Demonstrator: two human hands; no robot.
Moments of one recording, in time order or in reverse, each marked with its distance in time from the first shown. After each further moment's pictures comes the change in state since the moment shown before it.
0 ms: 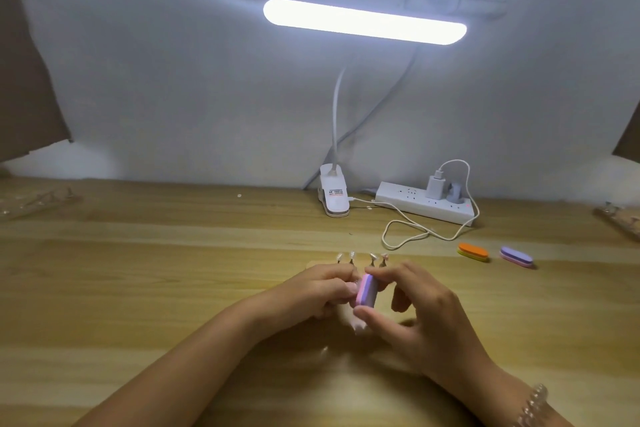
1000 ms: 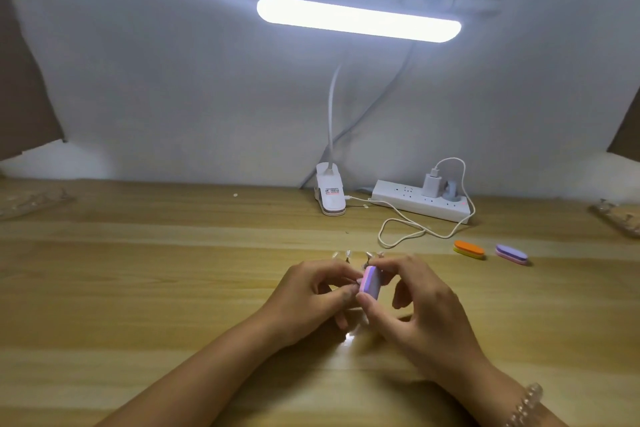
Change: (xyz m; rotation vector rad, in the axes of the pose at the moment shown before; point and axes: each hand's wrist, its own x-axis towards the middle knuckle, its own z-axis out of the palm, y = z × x) left_hand 0.004 -0.029 0.009 0.129 0.301 0.223; right_hand -0.001 0.001 0.002 0.004 0.036 0.146
